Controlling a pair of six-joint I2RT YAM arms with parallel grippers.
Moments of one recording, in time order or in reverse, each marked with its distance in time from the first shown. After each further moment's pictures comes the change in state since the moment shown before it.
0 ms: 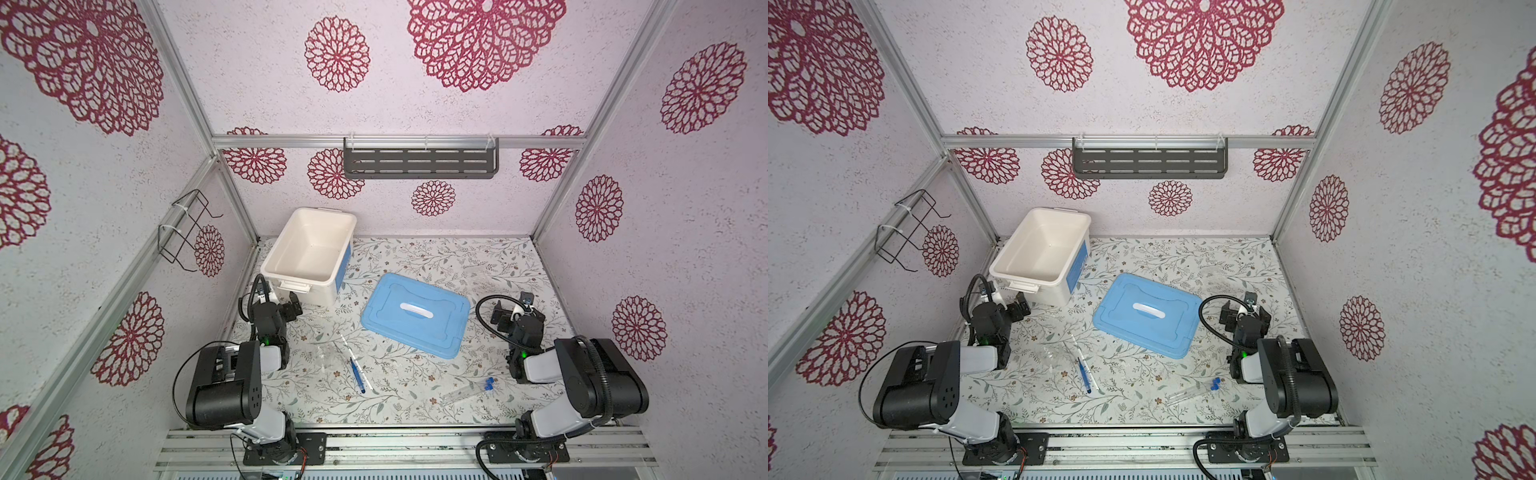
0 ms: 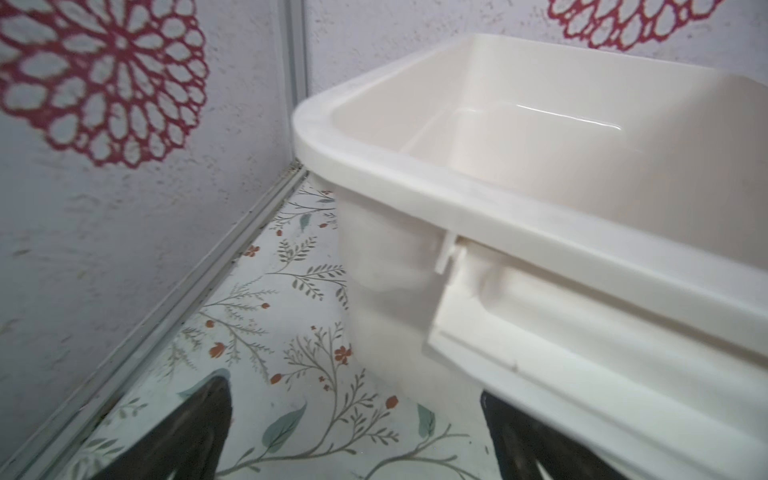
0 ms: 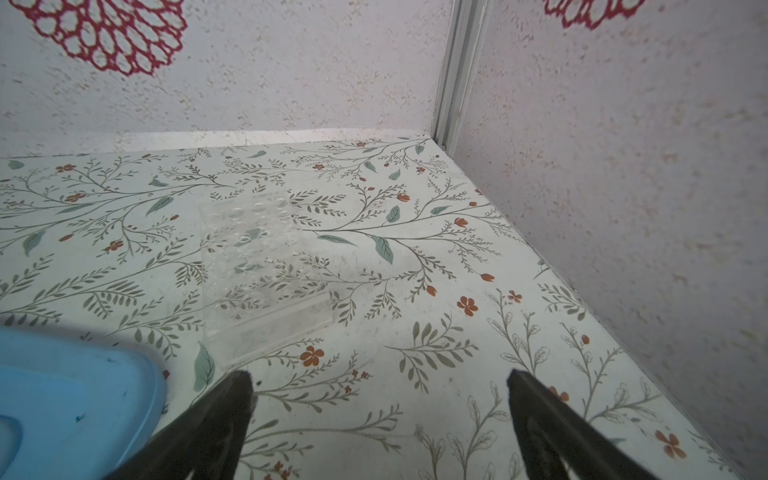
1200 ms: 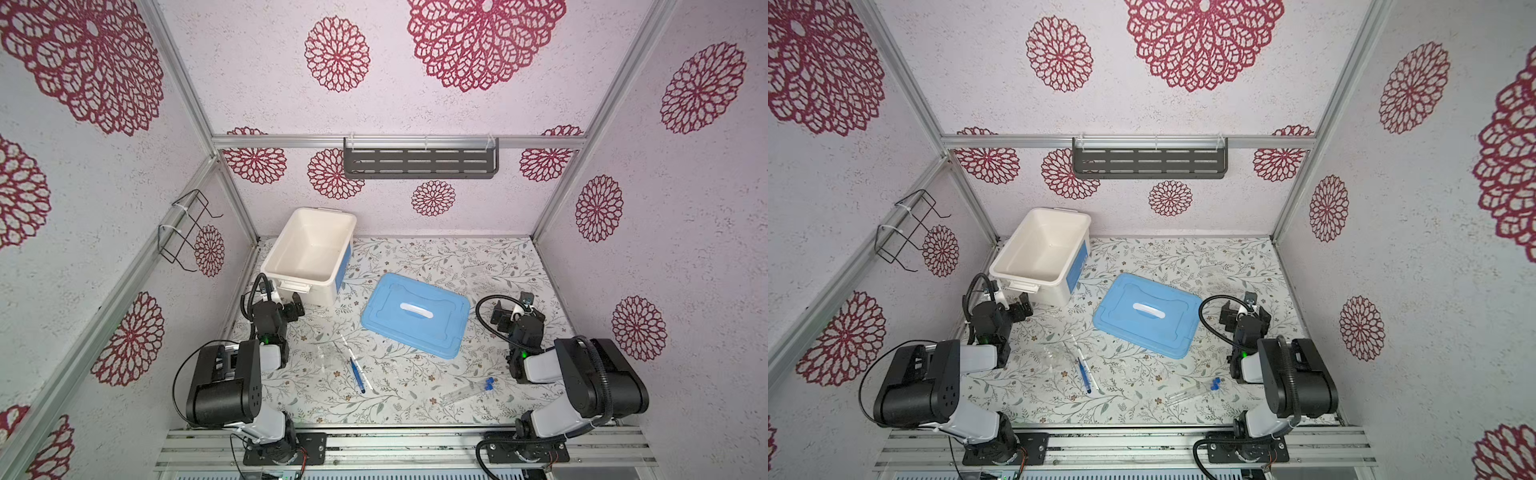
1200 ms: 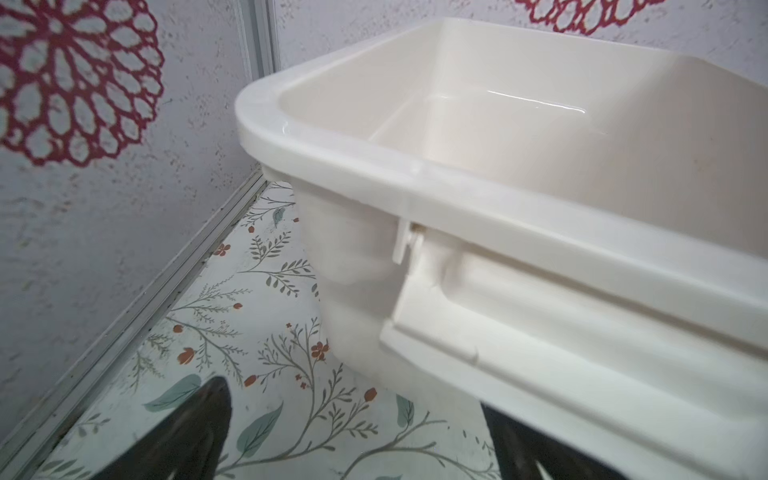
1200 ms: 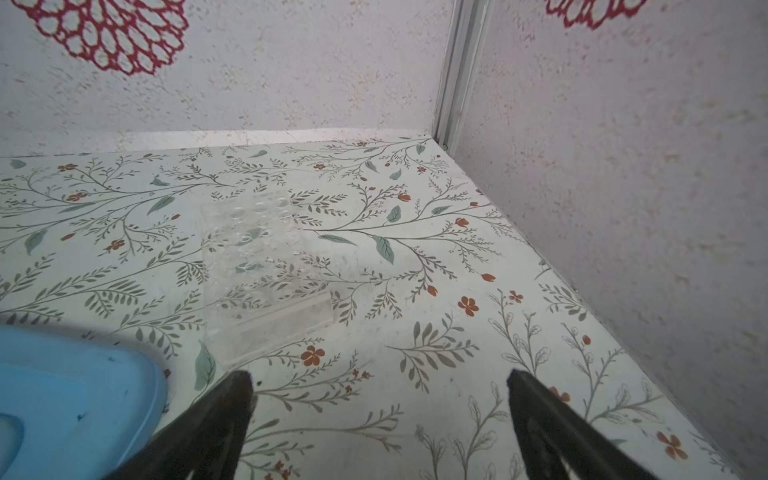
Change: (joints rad) left arm 0.011 0.034 0.033 -0.027 0.132 0.027; right arm -0.001 0.005 0.000 0.003 -0.016 -0.005
